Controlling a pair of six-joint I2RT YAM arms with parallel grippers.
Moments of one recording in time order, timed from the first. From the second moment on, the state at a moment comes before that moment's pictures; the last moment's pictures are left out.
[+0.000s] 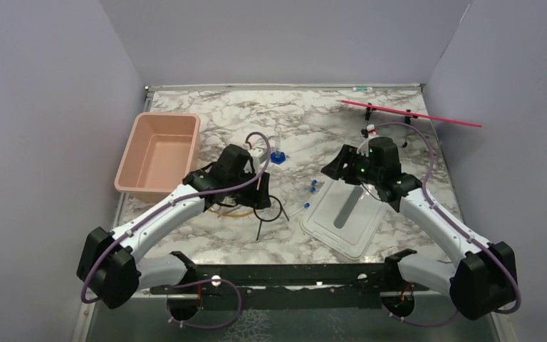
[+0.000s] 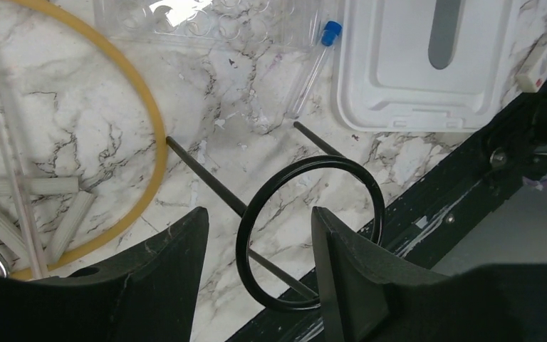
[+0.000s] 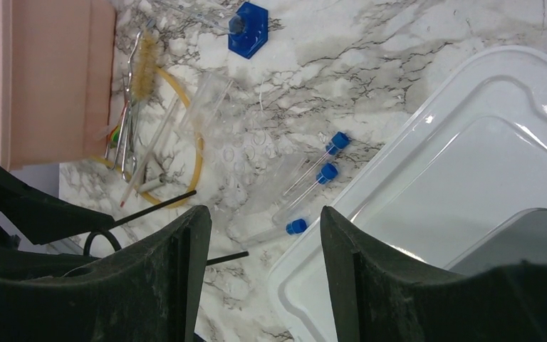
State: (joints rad) left arm -0.63 1.18 0.86 -0.54 0.30 -0.34; right arm 0.36 1.11 0.72 -0.18 -0.25 0.59
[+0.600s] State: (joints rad) left arm -0.79 1.30 0.95 -0.56 0.04 -0.18; right arm 0.36 1.04 0.72 -0.24 -0.25 0.59
